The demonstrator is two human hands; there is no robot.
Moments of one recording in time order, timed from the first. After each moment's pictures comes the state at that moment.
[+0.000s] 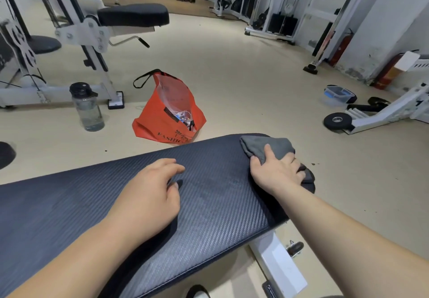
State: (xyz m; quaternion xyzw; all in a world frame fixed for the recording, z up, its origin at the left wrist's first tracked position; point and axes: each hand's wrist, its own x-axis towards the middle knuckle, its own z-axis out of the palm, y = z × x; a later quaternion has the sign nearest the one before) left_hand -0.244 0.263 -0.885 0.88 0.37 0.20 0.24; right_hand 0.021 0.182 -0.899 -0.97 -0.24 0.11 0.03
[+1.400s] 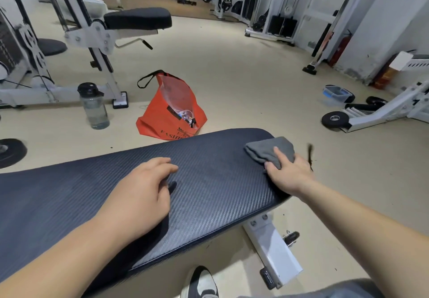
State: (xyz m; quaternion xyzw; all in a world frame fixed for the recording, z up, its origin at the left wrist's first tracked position) left_hand -0.284 0.237 -0.874 0.89 0.37 0.19 0.21; right_hand 0.037 0.119 -0.887 -0.94 -0.30 0.15 0.01
